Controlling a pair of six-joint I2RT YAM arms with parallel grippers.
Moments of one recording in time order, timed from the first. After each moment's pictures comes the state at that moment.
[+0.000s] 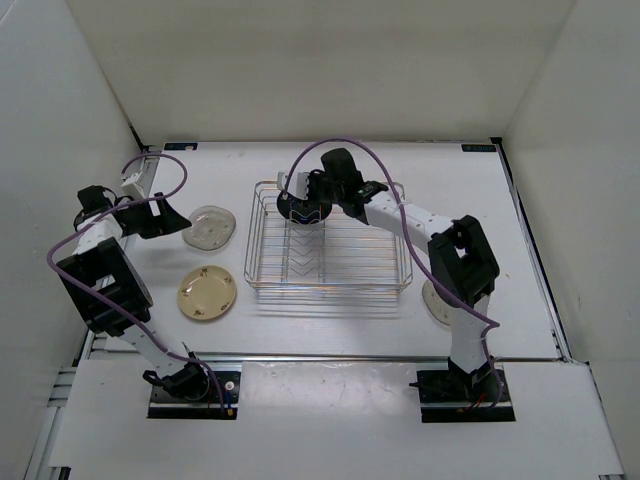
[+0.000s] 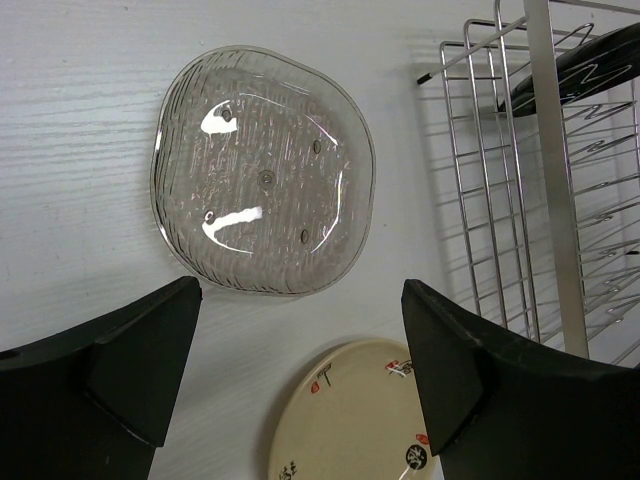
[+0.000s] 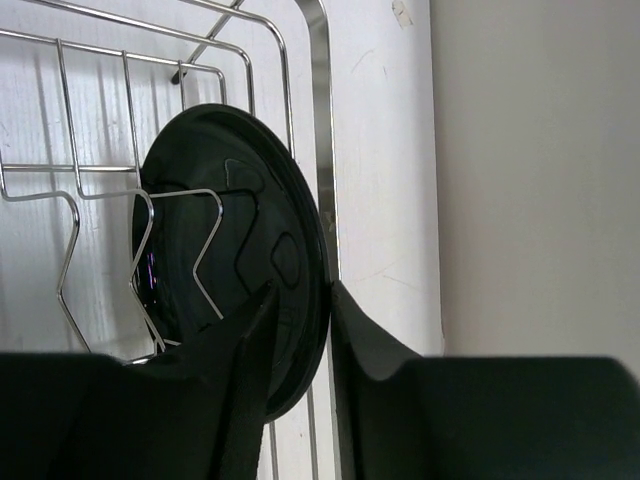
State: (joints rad) left arm 0.54 1.74 1.19 -0.48 0.91 0.29; right arm 0.69 2.00 1.58 -0.10 -0.26 -1.00
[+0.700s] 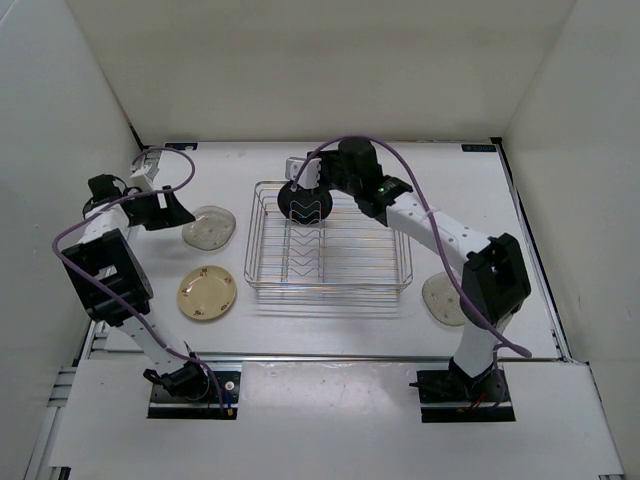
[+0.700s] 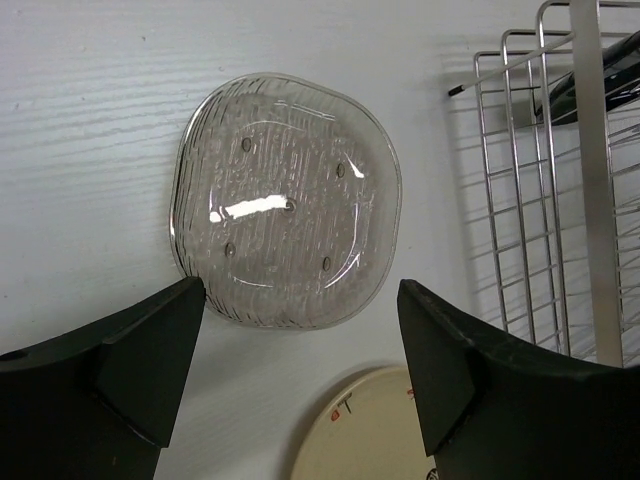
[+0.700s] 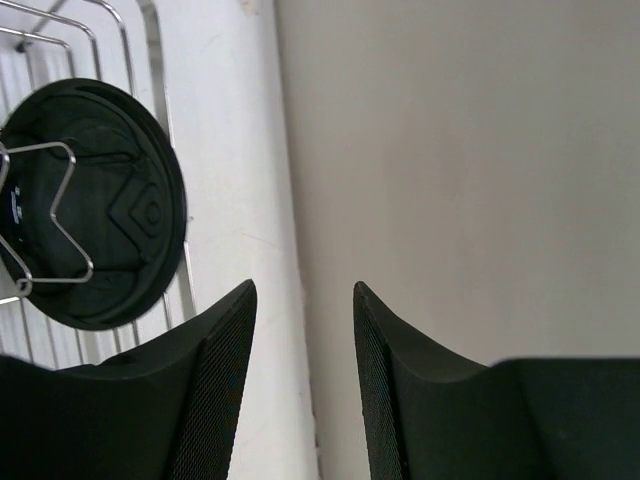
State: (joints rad) left arm 0.48 1.79 1.27 -0.49 0.82 0.28; right arm 0.69 1.80 1.53 -0.08 -0.13 -1.14
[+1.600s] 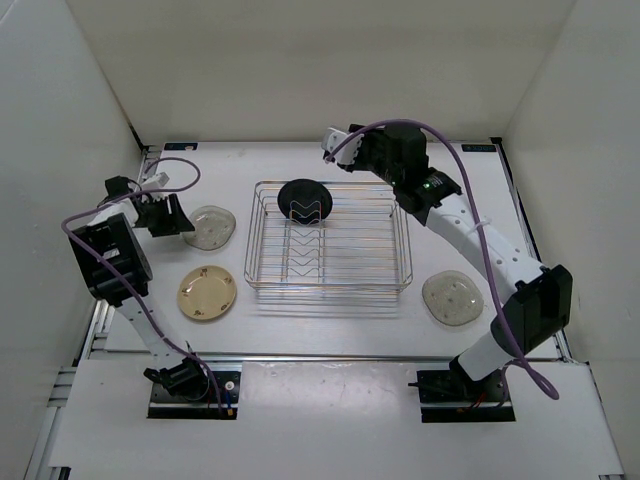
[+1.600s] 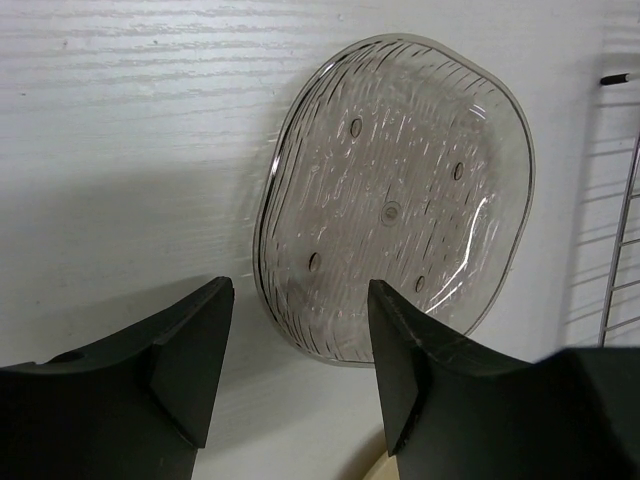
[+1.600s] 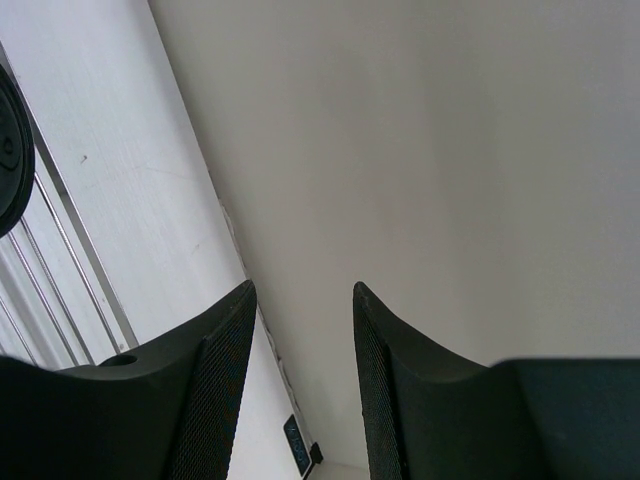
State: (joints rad) left arm 0.43 1.98 1.35 -0.49 0.63 0.26; right arm 0.59 1.56 1.50 -0.14 -0.03 -1.07
